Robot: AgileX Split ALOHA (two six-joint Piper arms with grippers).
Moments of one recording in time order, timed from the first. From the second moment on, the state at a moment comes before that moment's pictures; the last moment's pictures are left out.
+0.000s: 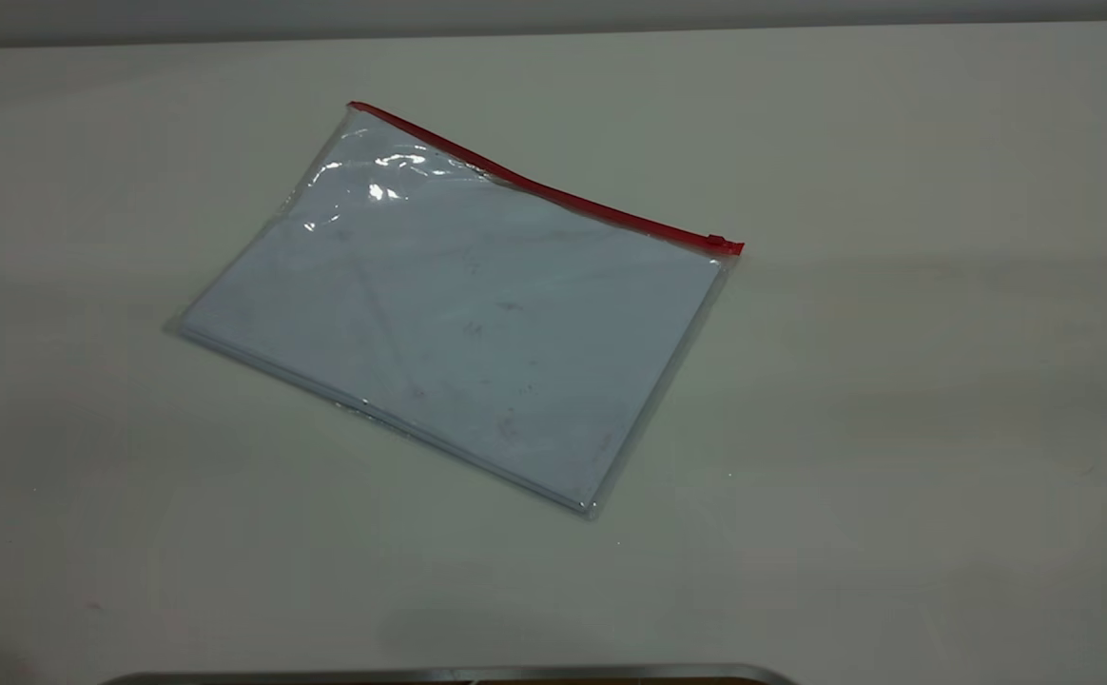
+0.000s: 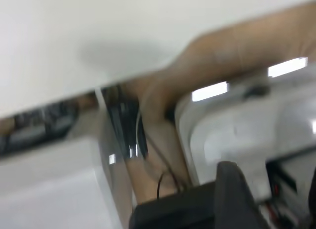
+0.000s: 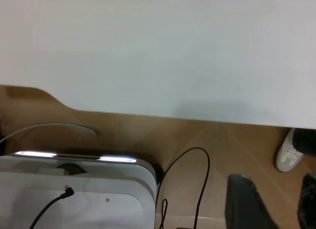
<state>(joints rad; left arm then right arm) -0.13 0.72 -0.50 -0.13 1.09 0.15 0.11 0.62 -0.48 0.02 1.09 0.03</state>
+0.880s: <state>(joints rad) -0.13 -0.02 -0.50 -0.18 1.16 0.14 0.11 0.57 -0.48 0.02 1.09 0.03</state>
